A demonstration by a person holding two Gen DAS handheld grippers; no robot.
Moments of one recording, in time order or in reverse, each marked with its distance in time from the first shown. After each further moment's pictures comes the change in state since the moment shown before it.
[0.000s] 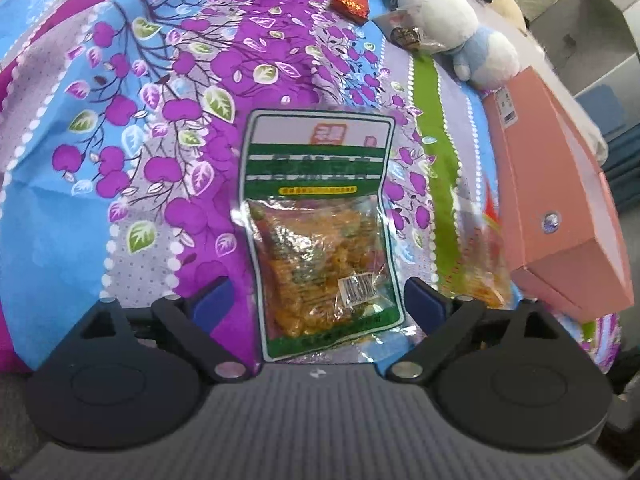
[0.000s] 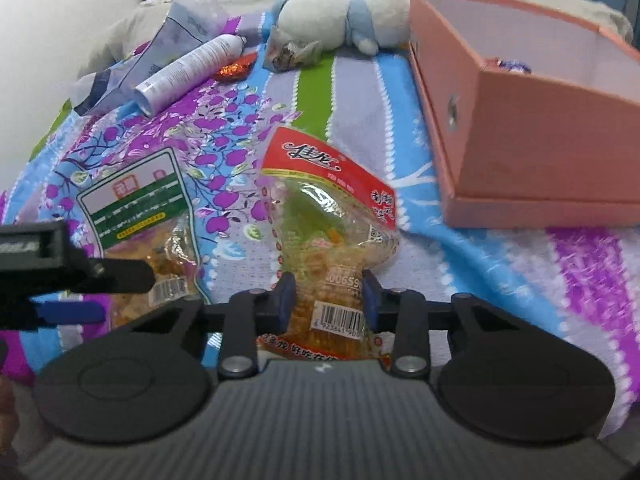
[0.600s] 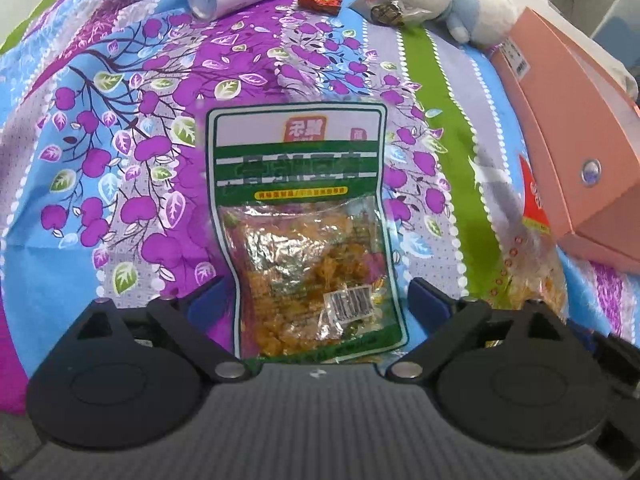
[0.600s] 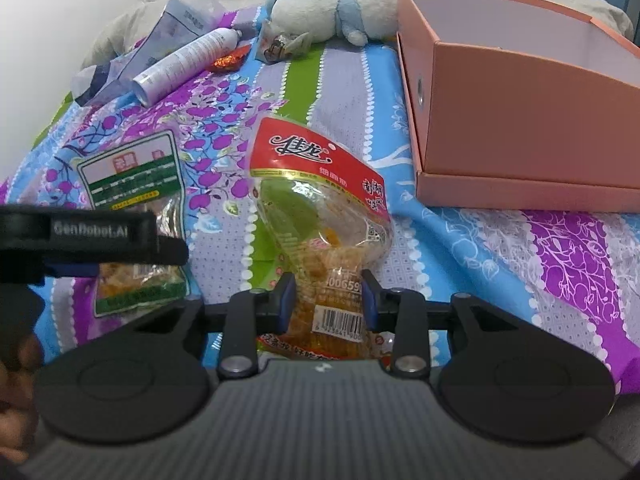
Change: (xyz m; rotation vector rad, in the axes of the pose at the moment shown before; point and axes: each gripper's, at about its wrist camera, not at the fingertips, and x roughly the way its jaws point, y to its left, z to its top) left arm 0.023 -0.040 -0.007 0.210 -0.030 0.182; right arm -0.007 -0.021 -0.013 0.002 0.016 0.013
